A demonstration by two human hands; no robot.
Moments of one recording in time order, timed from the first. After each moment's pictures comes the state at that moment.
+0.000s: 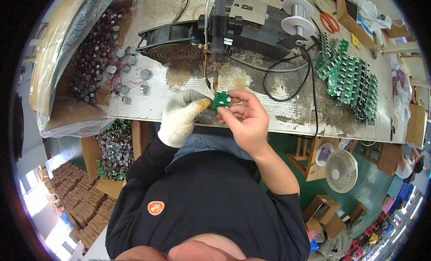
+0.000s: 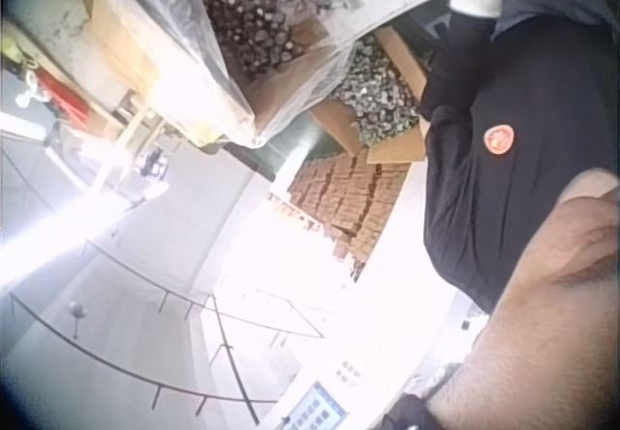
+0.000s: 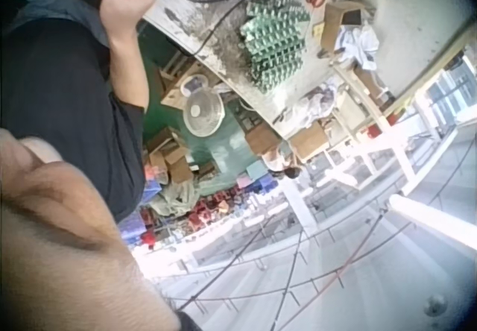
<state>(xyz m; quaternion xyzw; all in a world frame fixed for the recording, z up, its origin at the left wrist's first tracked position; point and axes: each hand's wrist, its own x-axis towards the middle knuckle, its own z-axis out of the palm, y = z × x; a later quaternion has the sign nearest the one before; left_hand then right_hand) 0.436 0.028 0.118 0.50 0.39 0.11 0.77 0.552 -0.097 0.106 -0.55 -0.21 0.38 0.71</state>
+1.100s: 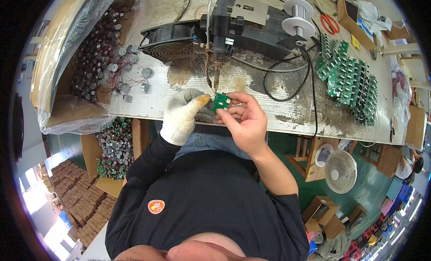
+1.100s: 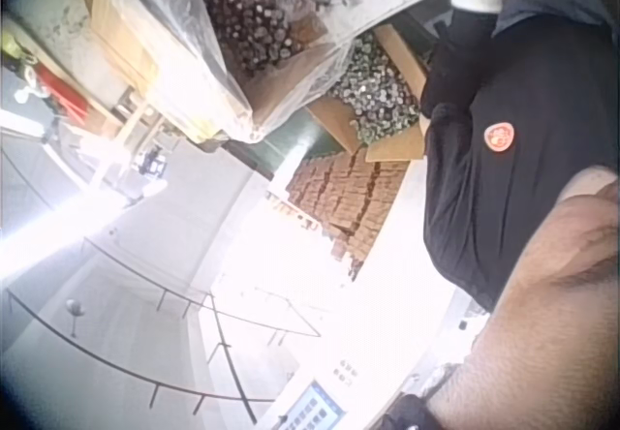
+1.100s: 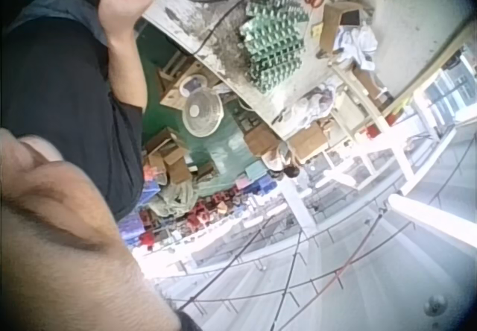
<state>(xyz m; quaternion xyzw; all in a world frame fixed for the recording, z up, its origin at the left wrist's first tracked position) 0.439 0.026 0.115 0.45 0.40 0.13 0.78 0.547 -0.099 0.103 -0.55 -0.23 0.37 0.71</state>
